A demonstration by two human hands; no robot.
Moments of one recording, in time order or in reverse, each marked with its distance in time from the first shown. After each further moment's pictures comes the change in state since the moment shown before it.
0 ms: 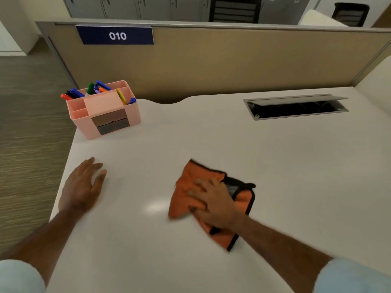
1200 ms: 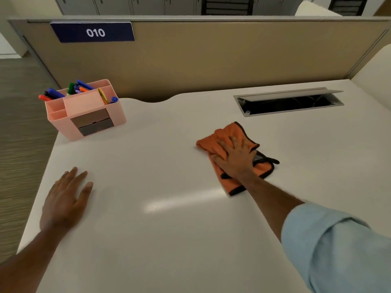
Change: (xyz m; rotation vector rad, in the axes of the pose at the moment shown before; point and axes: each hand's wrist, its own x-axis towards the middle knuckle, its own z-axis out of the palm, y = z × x) left_hand -0.027 0.012 0.013 0.109 -0.034 -0.030; right_hand 0.049 0.146 -0.038 -0.119 -0.087 0.599
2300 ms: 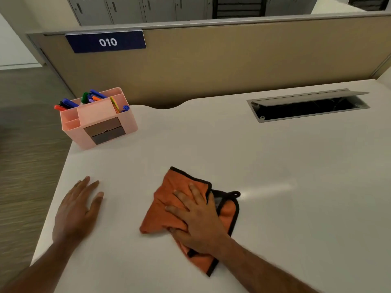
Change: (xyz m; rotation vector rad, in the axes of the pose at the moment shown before) left_hand -0.003 0.006 -0.006 -0.005 0.020 -0.050; right_hand -0.126 -0.122 0.053 0.074 0.040 -0.590
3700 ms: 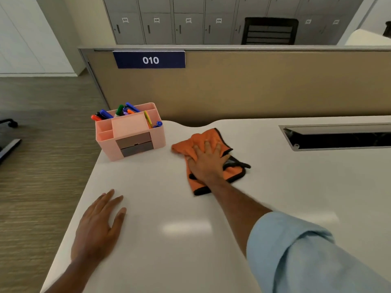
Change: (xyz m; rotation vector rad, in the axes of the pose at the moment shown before) left_hand 0.005 0.001 0.001 -0.031 0.057 -0.002; right_hand 0.243 0.055 -0.005 -0.031 0.035 0.439
